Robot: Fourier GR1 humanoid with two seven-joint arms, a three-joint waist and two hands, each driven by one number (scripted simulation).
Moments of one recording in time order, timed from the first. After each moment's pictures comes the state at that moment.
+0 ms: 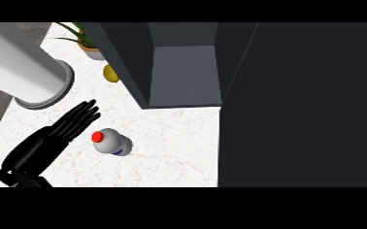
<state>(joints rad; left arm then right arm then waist) 0.07 0.36 0.03 -1.63 0.36 -0.65 -0.05 0.62 -0.18 -0.15 -2.39 -0.41 0.39 0.03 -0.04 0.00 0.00</state>
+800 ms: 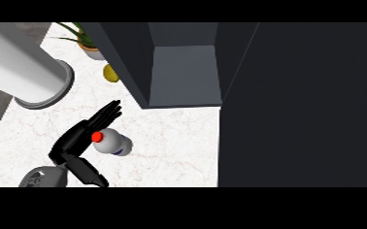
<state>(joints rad) -0.11 0.27 -0.02 -1.16 0.04 -0.60 -0.33 0.72 -0.20 -0.20 -2.38 -0.46 0.46 -0.05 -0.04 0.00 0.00</state>
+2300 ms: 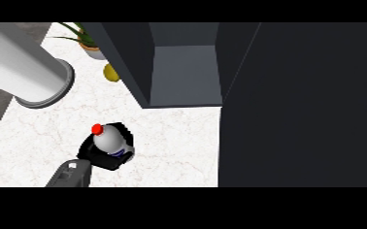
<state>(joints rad) -0.31 0.19 0.00 -0.56 0.06 -0.67 -0.60 0.80 -0.25 -0.23 -2.36 -0.54 0.50 -0.16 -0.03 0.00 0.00</state>
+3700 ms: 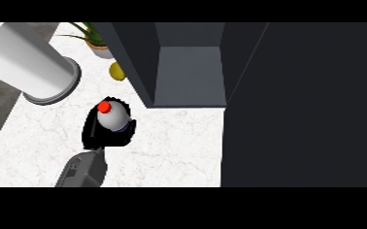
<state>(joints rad) -0.24 0.04 0.10 -0.98 0.25 -0.20 -0.53 0.88 -0.30 -0.32 -2.36 -0.59 0.50 -0.21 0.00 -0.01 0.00</state>
